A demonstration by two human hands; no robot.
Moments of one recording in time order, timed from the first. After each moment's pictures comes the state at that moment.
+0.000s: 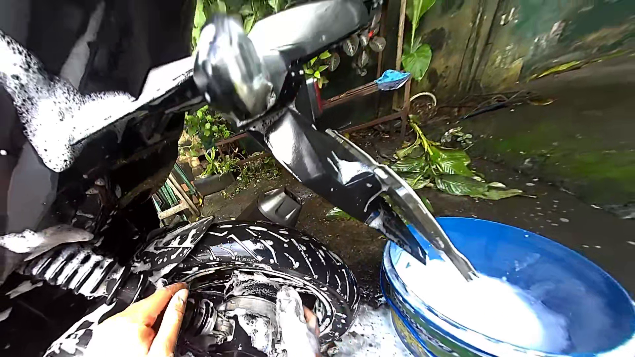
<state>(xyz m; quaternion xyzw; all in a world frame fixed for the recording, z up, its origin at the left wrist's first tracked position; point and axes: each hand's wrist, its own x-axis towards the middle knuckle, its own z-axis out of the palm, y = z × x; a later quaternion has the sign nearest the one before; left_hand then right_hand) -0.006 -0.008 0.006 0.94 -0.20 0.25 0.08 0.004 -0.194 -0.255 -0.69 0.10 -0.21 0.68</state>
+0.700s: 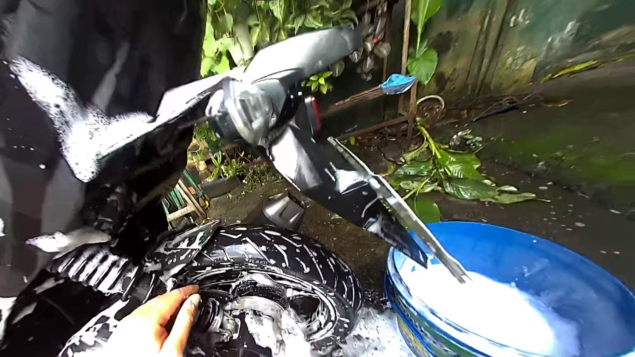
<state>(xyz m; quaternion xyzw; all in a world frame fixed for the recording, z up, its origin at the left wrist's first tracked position) -0.008 -0.006 0.008 0.94 -0.23 0.23 0.08 -0.011 -0.168 -0.289 -0.74 0.07 -0.19 0.64</state>
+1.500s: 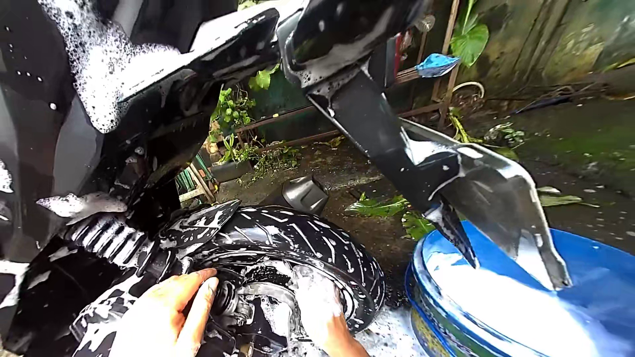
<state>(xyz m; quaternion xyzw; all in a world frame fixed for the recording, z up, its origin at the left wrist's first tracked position) -0.007 -0.001 -0.001 0.92 -0.25 0.27 0.08 0.037 -0.218 -0.237 -0.90 0.04 -0.31 0.31</state>
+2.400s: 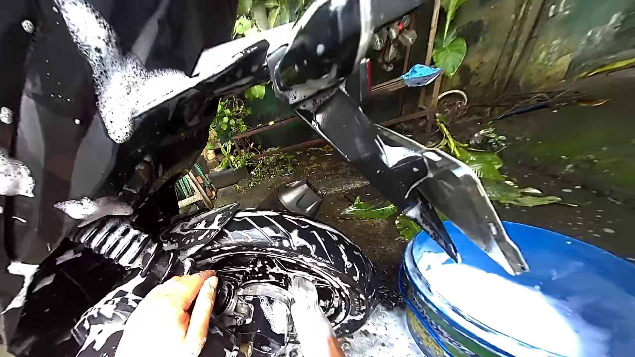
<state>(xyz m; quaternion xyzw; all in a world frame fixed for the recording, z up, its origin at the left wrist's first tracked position) -0.008 -0.005 -0.006 0.91 -0.26 0.32 0.06 -0.008 -0.209 -0.234 -0.86 -0.01 -0.19 0.47</state>
